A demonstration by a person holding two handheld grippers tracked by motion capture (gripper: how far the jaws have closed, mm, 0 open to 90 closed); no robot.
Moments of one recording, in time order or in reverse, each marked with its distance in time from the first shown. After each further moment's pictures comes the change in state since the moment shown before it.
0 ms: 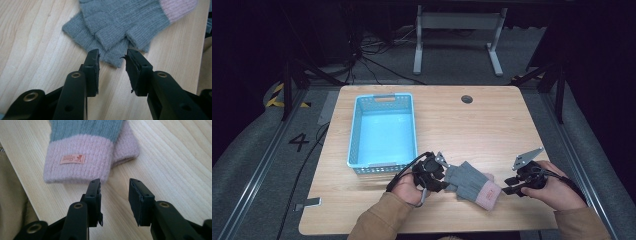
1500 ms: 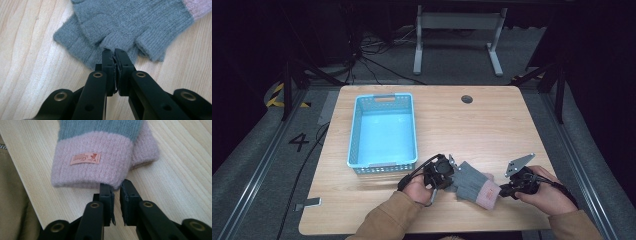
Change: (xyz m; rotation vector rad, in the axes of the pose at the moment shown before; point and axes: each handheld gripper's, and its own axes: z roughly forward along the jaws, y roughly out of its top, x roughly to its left) left arm -0.005 0.015 0.030 0.082 0.038 0.054; right arm 0.014 0.004 0.015 0.014 0.007 -0.062
